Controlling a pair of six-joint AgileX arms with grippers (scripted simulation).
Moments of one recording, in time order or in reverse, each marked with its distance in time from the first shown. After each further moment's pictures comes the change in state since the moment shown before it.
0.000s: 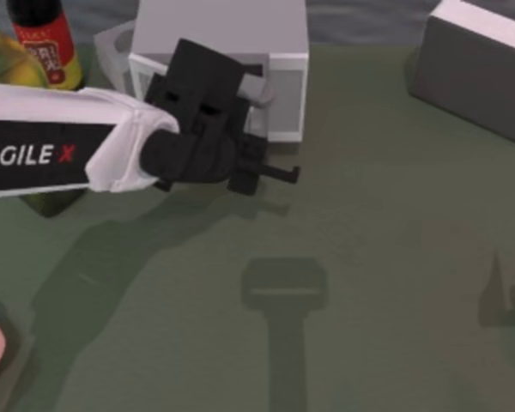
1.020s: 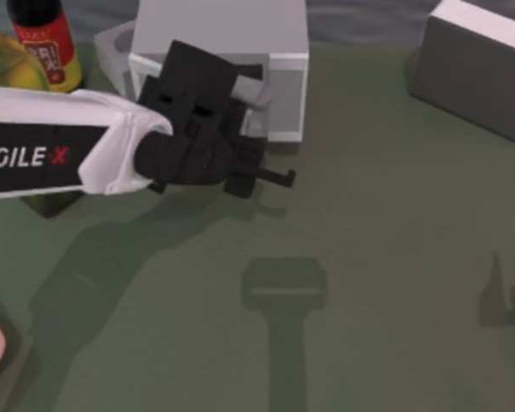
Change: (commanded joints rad) left arm 0.010 -0.011 -0.022 0.005 0.018 0.027; right arm 0.000 0.000 0.000 0.000 0.000 0.000
